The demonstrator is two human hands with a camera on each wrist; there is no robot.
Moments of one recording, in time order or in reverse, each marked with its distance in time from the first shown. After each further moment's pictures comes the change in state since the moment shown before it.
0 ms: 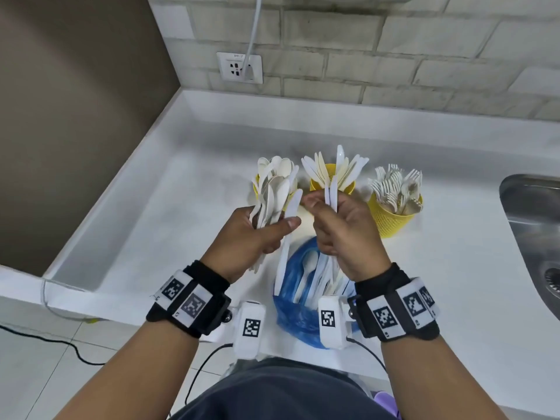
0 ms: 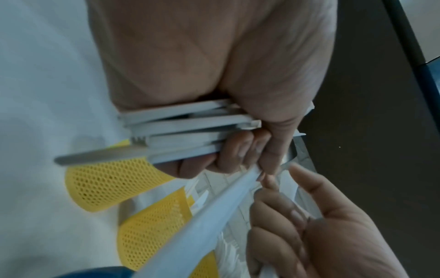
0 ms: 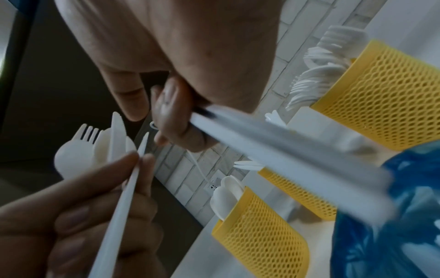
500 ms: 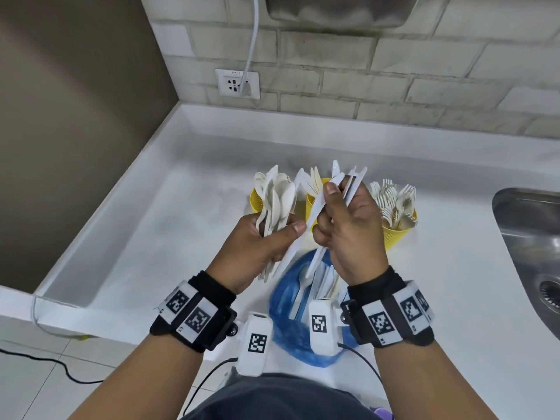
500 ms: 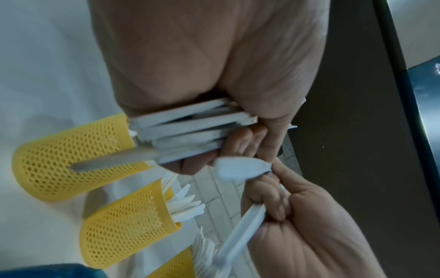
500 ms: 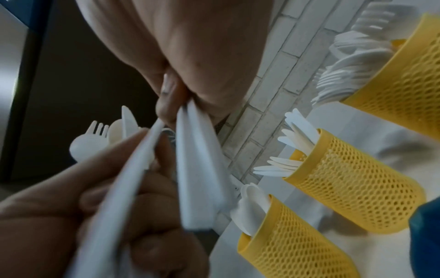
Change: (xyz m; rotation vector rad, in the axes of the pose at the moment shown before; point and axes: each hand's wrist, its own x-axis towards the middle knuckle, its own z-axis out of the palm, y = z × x) left_hand 0.004 0.016 0.015 -0.025 -0.011 0.082; right_hand 0.014 -0.019 0.009 0.320 0.114 -0.114
